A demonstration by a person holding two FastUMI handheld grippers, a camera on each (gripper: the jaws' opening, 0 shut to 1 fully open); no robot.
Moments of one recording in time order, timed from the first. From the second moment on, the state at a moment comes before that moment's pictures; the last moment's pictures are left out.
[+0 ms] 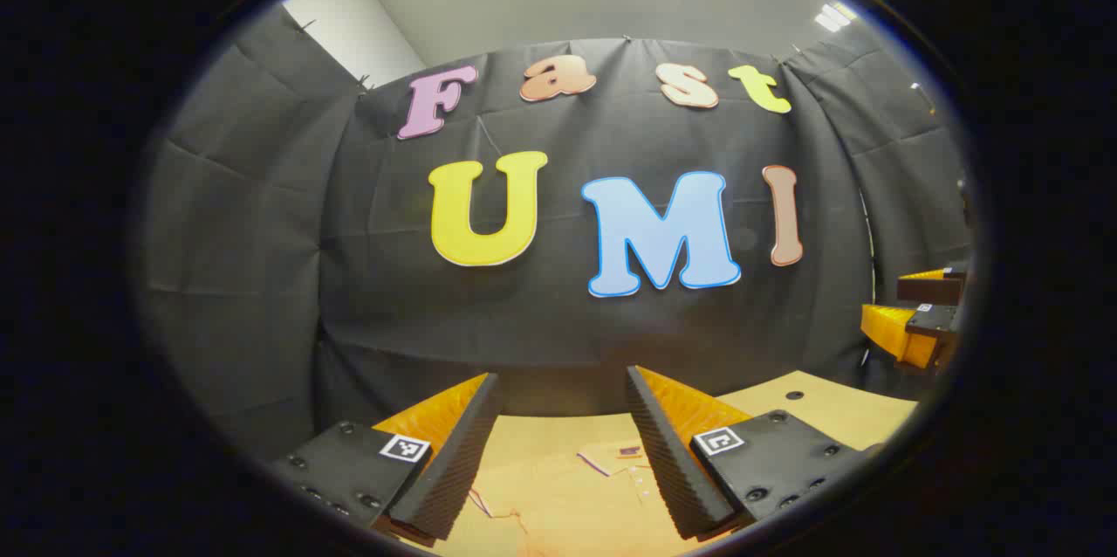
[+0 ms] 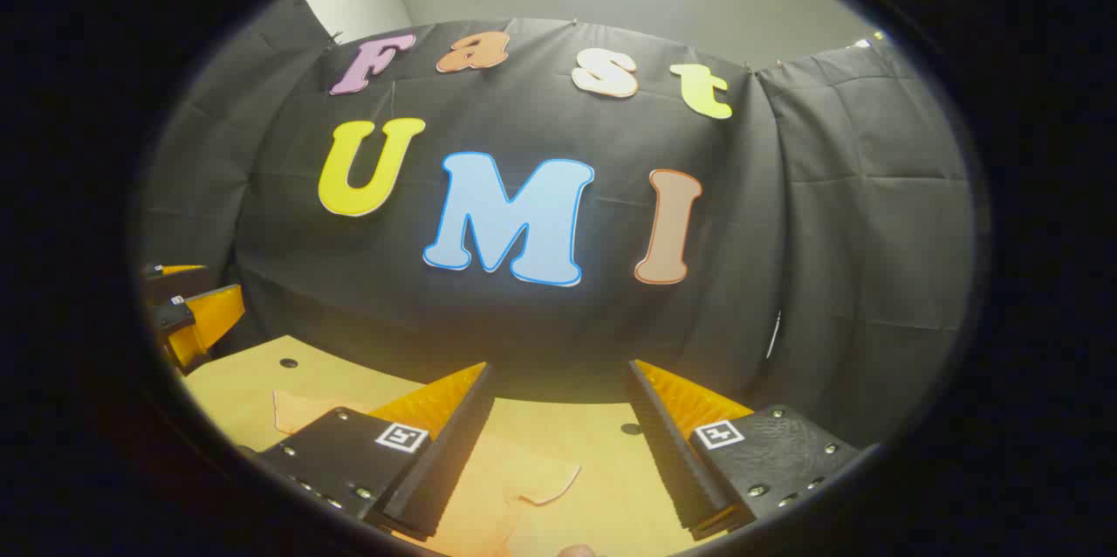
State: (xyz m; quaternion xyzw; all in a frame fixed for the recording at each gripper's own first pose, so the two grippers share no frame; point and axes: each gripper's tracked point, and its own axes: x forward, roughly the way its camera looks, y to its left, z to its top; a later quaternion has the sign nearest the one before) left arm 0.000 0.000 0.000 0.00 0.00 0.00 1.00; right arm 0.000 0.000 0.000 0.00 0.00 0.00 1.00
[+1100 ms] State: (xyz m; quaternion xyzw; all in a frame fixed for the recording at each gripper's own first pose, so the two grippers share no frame) left arm 0.002 0.003 -0.004 -0.01 0.01 0.01 1.00; right arm 0.016 0.017 -0.014 -0.01 0.01 0.02 1.00
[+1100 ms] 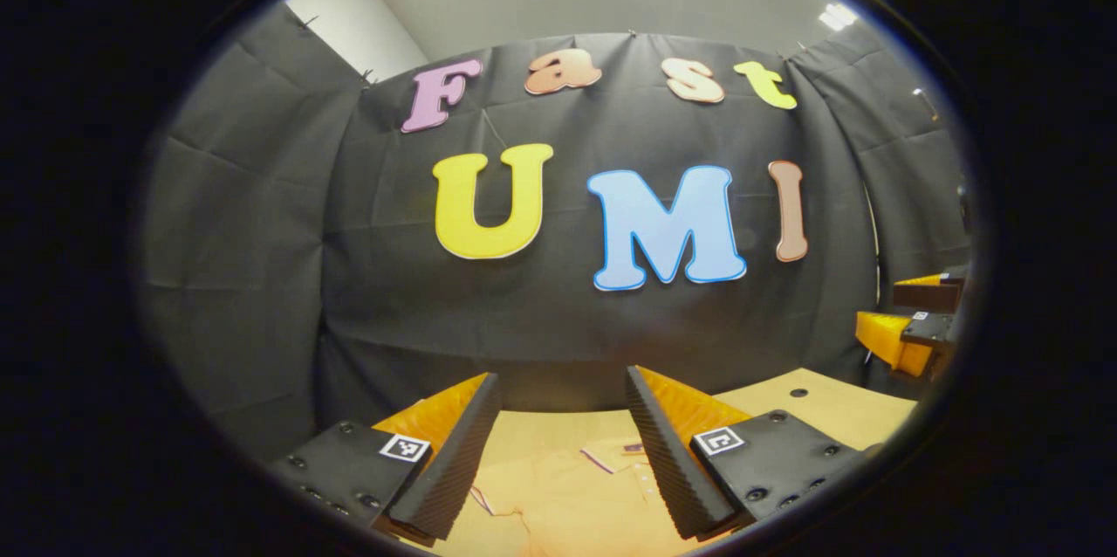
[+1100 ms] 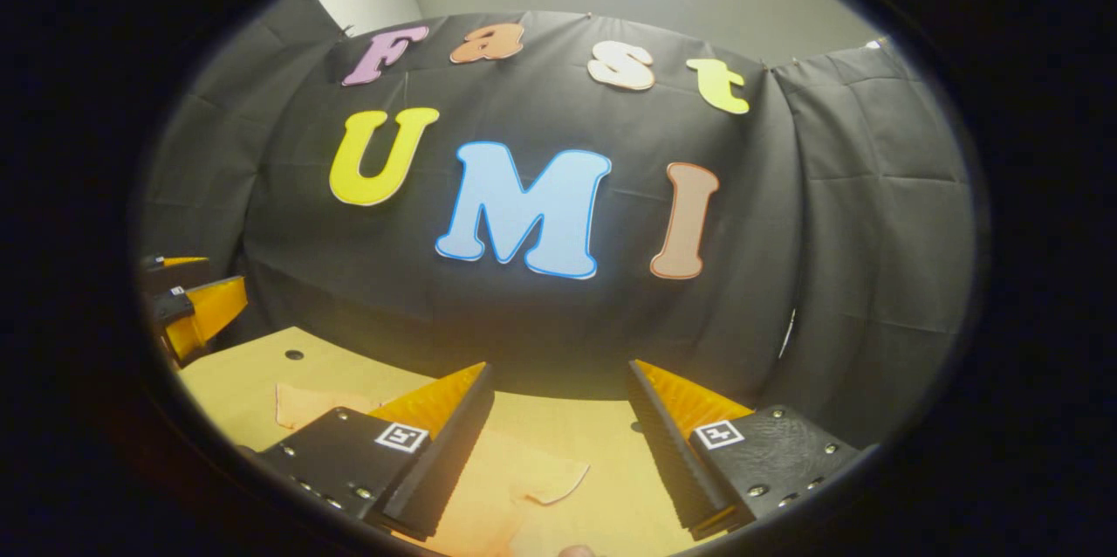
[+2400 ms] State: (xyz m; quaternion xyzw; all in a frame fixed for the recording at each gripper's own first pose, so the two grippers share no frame) left arm -0.003 0.013 -0.022 0.00 0.07 0.05 1.00; right arm 0.167 -0.001 -0.305 0.09 0.33 -0.02 0.94
